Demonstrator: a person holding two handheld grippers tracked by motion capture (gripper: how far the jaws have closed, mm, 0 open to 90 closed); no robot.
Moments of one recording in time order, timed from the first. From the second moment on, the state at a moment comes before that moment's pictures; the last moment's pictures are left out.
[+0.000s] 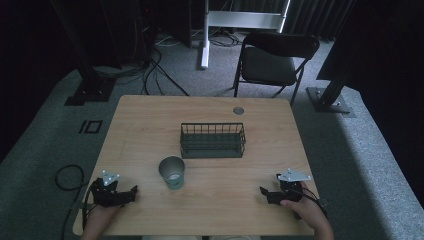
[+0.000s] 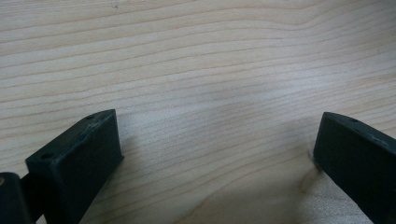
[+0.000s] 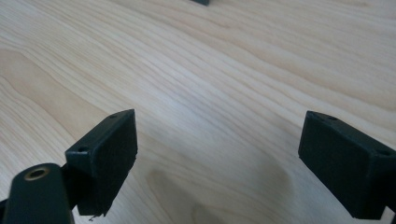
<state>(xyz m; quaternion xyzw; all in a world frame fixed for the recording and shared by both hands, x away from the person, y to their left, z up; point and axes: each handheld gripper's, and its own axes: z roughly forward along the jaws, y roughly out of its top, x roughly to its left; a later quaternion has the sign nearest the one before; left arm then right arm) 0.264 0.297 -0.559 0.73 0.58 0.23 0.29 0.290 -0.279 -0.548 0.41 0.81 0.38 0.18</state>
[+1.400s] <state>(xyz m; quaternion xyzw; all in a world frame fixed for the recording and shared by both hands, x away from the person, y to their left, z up) 0.264 0.297 -0.559 0.73 0.58 0.23 0.29 0.315 -0.145 -0.523 0.28 0.84 0.44 0.11</state>
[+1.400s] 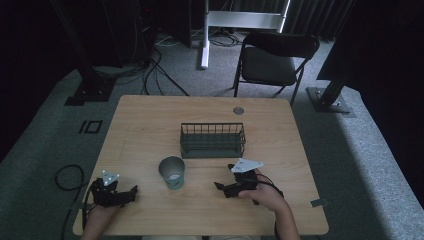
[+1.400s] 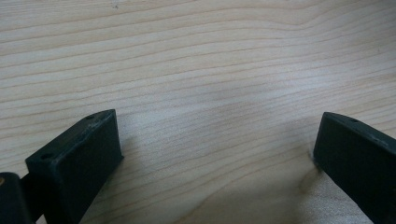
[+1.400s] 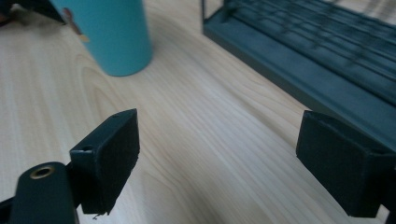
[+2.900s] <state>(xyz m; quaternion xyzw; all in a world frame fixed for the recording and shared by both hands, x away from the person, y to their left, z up) 0.264 0.297 -0.559 0.73 0.58 0.23 0.29 0.321 -0.015 -0.529 0.19 0.84 0.50 0.08</state>
